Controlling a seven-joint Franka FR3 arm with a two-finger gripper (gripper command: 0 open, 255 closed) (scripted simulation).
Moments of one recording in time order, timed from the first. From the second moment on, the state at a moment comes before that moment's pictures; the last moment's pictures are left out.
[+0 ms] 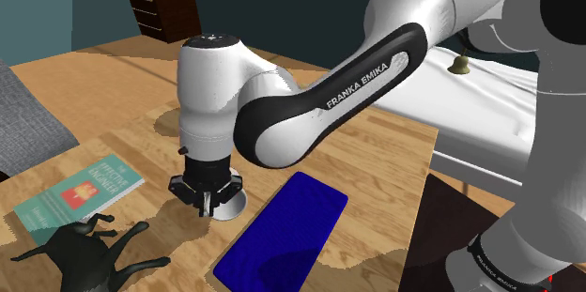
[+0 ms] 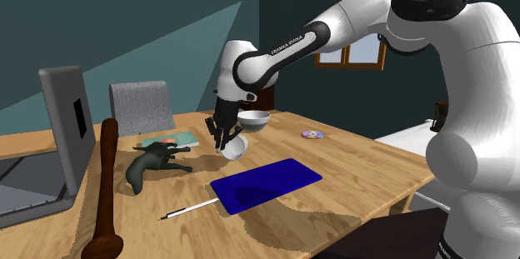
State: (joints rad) arm -0.18 0.50 1.10 -1.91 -0.43 2.29 1.54
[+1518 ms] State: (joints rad) arm -0.27 0.38 1.24 -1.74 -0.29 2.04 1.47
